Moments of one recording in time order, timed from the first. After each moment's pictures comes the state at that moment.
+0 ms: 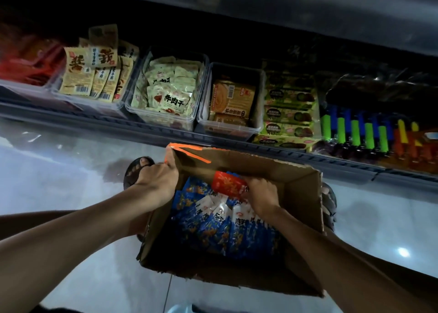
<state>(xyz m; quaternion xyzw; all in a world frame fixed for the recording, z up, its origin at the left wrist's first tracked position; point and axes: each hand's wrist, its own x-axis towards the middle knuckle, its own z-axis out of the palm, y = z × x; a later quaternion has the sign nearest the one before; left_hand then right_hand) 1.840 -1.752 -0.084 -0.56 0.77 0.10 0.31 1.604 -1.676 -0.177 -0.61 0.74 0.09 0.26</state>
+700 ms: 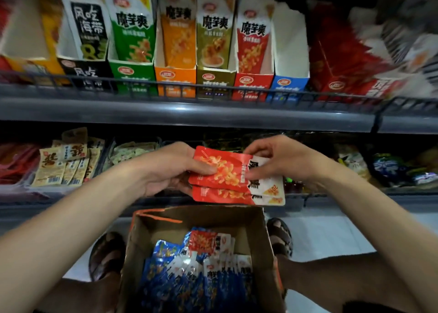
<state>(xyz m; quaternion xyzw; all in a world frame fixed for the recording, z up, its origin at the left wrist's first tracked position) 1.740 -1.761 0.154 -0.41 0.58 0.70 -0.03 1.529 -1.669 0.175 -0.52 0.69 -0.22 0.45</state>
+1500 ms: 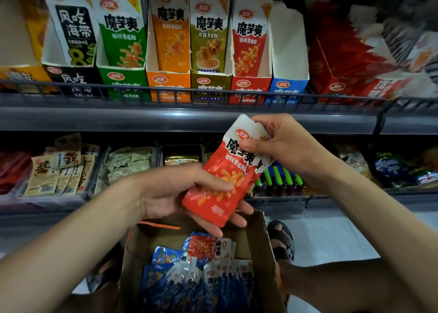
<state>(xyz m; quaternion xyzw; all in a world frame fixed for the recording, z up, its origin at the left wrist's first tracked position) 1.735 -1.754 0.156 -0.22 0.49 0.84 0.12 1.531 -1.684 0.187 -0.54 0.60 -0.40 0.44</state>
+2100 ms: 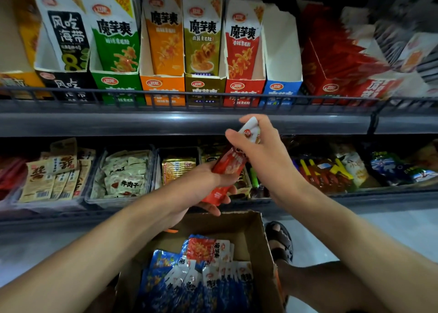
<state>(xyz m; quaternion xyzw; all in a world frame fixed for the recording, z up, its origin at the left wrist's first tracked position) 1.706 -1.735 0.142 -0.39 0.58 0.71 -0.07 1.566 -1.682 0.163 -0.42 0.69 -0.50 0.32</state>
